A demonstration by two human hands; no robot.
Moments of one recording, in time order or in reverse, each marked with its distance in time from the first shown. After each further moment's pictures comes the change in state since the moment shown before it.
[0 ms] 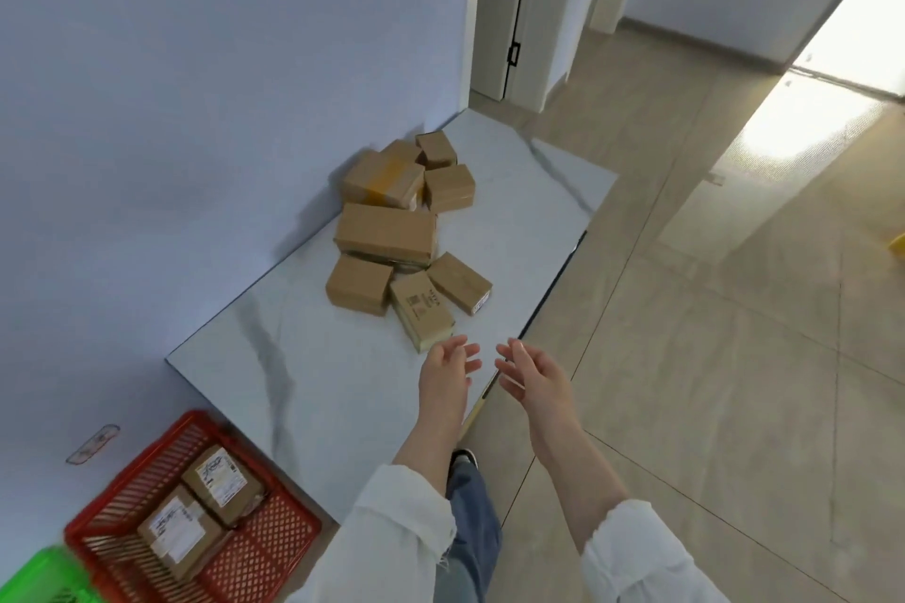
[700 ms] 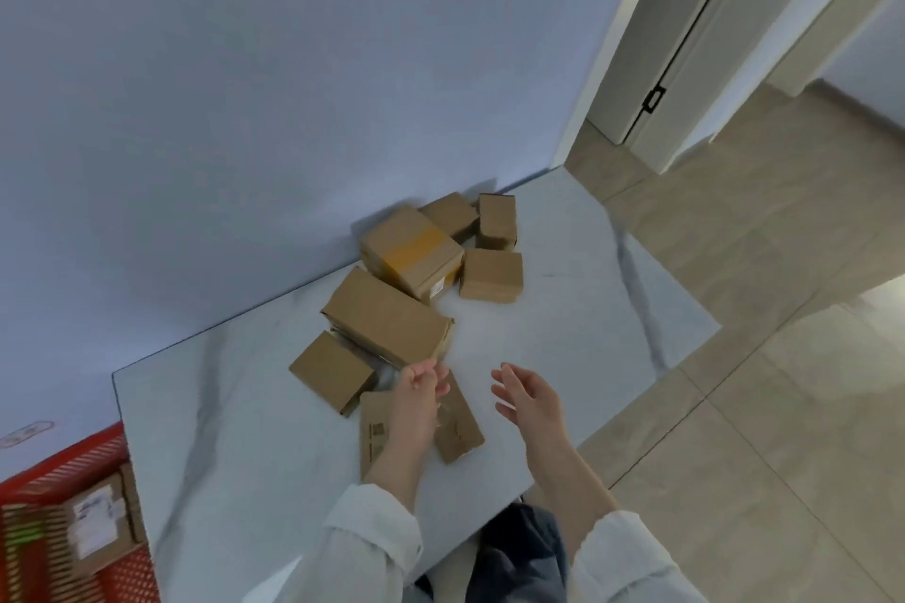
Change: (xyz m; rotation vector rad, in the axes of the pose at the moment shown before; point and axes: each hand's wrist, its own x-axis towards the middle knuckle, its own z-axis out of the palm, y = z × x) left_hand 0.276 0.120 0.081 -0.186 0.385 -0.165; right_hand 0.331 -0.136 0.066 -0.350 -0.306 0.134
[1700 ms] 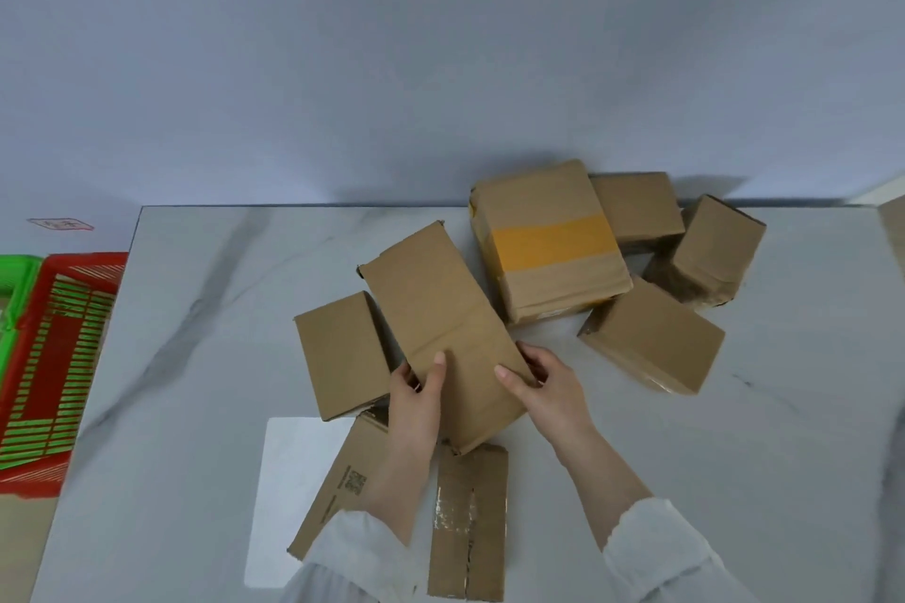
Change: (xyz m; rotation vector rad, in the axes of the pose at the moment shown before) left_hand 0.231 -0.078 0.010 -0.404 0.526 -0.216; right_hand 0.288 0.056 0.102 -0.757 -0.551 -0.110
